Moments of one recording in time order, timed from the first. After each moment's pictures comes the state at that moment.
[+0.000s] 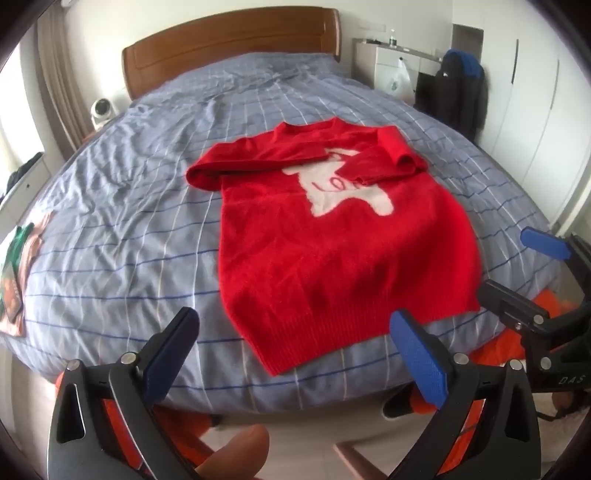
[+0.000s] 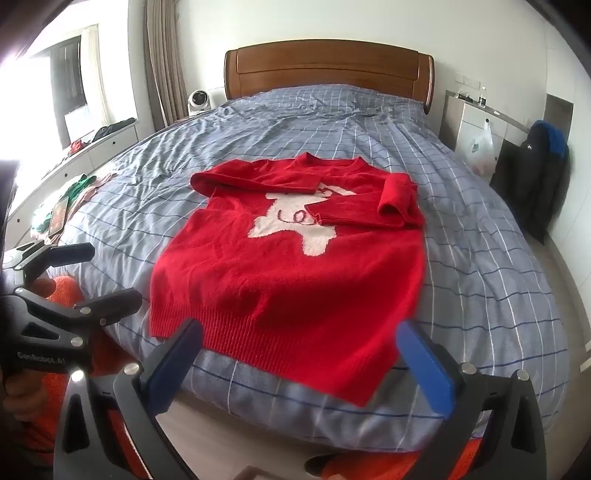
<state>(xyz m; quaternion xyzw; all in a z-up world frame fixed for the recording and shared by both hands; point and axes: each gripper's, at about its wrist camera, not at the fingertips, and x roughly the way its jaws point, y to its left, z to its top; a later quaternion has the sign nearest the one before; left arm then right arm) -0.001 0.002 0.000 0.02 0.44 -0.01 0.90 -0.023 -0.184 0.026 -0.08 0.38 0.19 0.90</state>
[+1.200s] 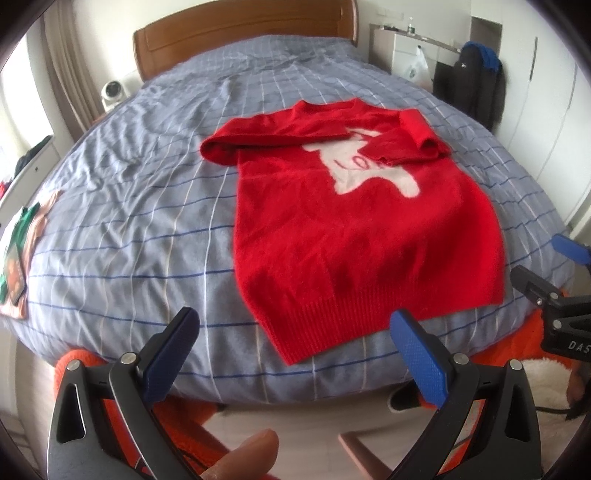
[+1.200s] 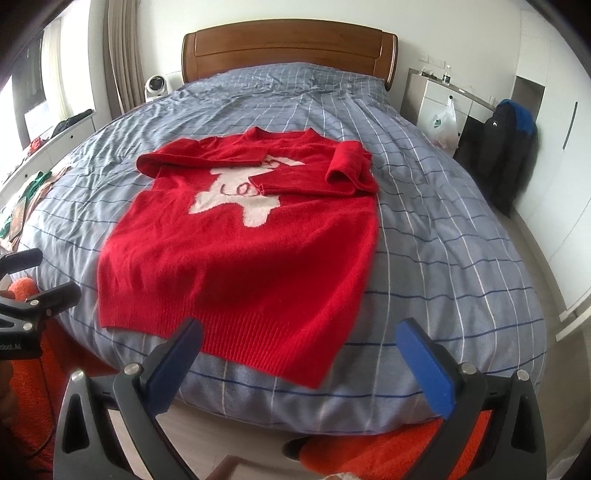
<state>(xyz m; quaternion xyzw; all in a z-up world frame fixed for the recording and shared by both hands) 0.005 0.014 -0.023 -0.01 0.45 0.01 0.89 -0.008 -0.205 0.003 -0.08 0.41 0.11 0.90</state>
